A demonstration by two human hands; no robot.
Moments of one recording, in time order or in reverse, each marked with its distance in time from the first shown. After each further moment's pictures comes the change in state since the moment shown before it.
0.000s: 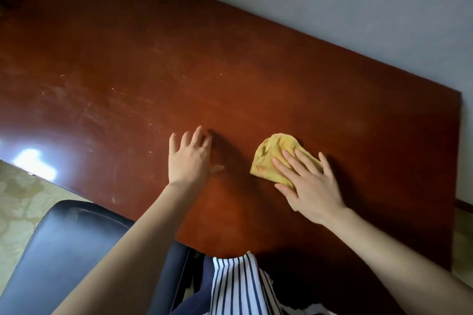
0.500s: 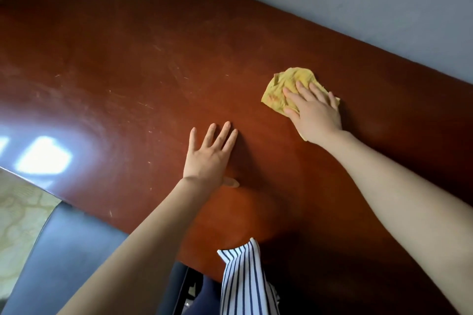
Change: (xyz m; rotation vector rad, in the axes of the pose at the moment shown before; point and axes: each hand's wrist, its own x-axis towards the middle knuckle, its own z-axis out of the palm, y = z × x) left_hand 0.044 0.015 0.000 0.078 -0.223 0.154; right_hand 0.166 0.048 -0.051 0.158 0.066 0.129
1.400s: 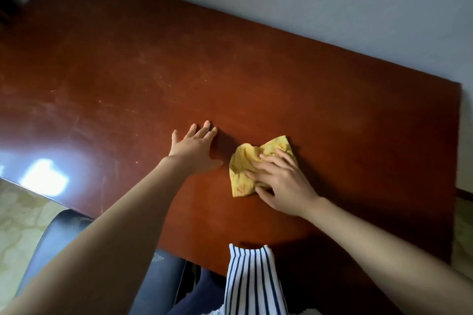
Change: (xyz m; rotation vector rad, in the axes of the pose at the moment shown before) left_hand 0.007 0.001 -0.022 -0.199 -0.119 -0.042; right_hand -0.143 -0.023 0.043 0.267 0.147 -0.485
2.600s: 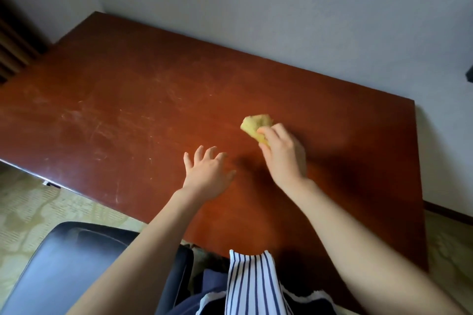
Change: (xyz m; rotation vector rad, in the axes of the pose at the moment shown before) left_hand -0.089 0.036 0.032 -0.180 0.282 0.012; right_hand 0.003 -0.066 -0.057 -0.088 0.535 0.340
